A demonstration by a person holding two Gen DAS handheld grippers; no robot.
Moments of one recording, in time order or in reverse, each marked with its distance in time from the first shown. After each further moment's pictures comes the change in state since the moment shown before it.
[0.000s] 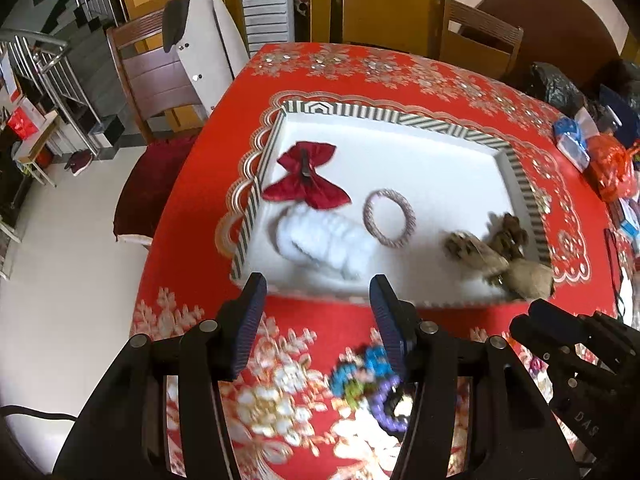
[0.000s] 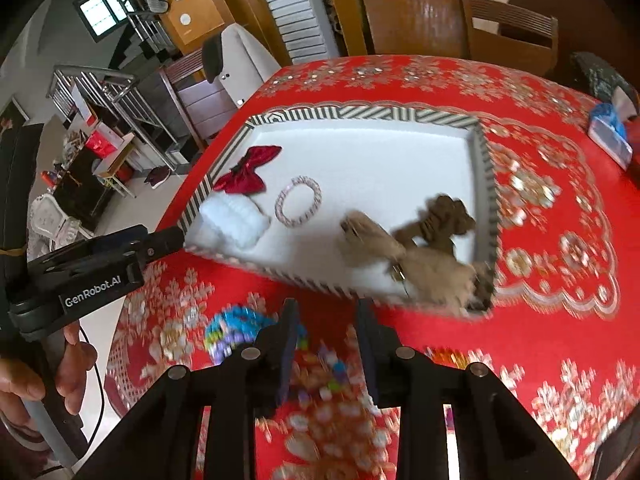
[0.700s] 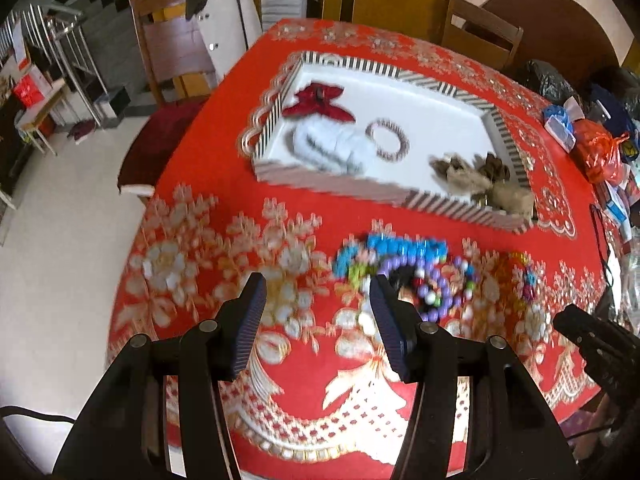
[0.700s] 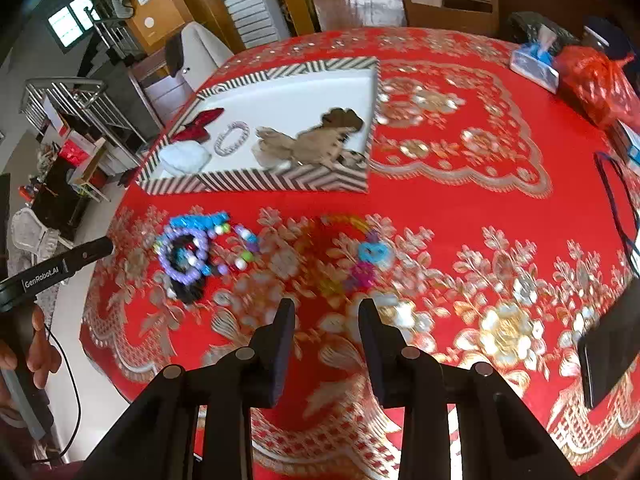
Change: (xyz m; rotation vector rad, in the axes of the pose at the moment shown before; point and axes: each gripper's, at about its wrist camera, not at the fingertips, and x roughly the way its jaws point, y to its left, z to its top) left arm -0.030 0.018 -0.089 -0.075 0.047 -0.035; right arm -0.043 -0.059 -0.095 0.094 0.038 -0.085
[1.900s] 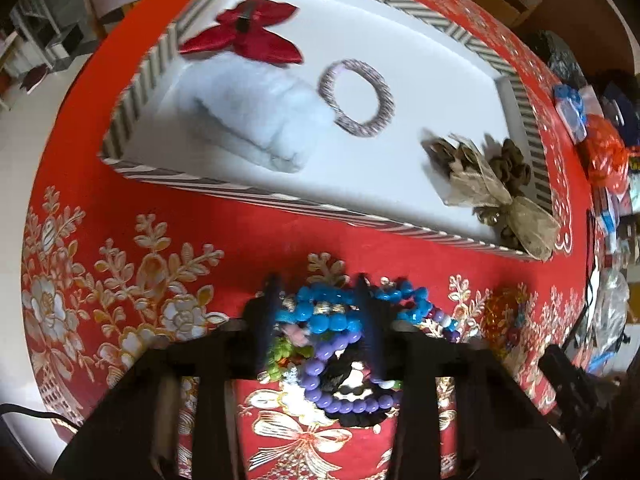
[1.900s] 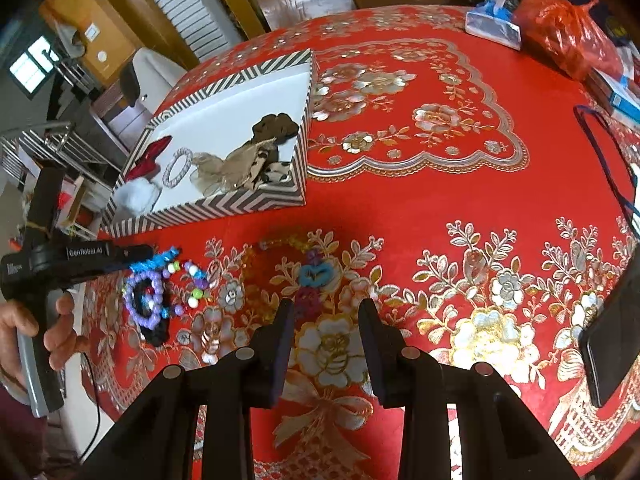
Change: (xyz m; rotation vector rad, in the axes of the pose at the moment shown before) left arm 0.107 -0.038 0.068 -0.030 0.301 -0.148; right arm 0.020 -0.042 0.025 0.158 0.010 0.003
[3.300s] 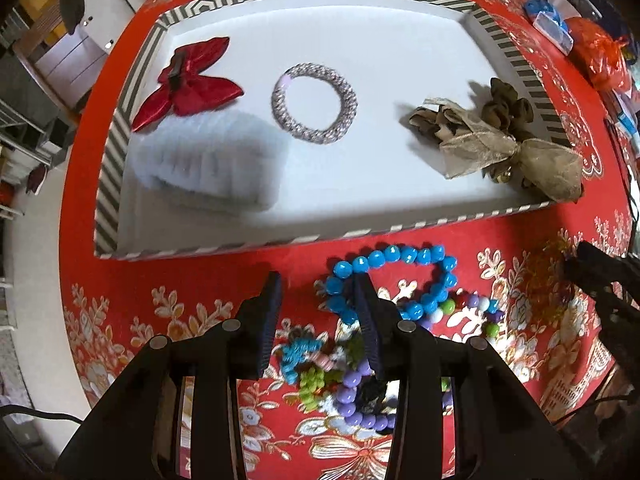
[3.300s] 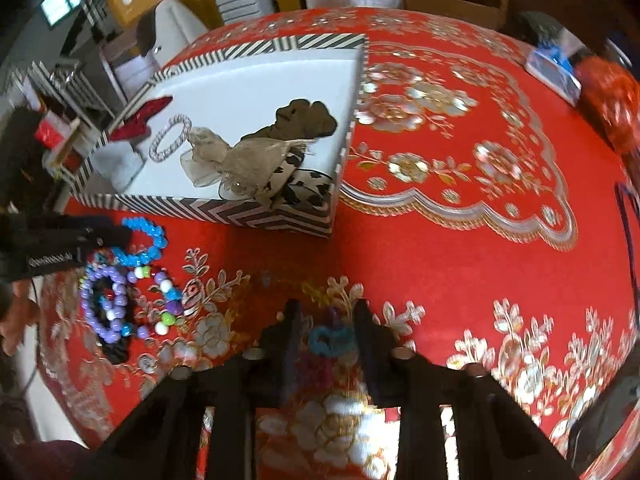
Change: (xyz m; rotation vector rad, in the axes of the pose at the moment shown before) left arm 0.014 -0.034 0.005 0.316 -0.024 0.167; right arm 0.056 0.036 0.031 -0.239 0.026 -0.109
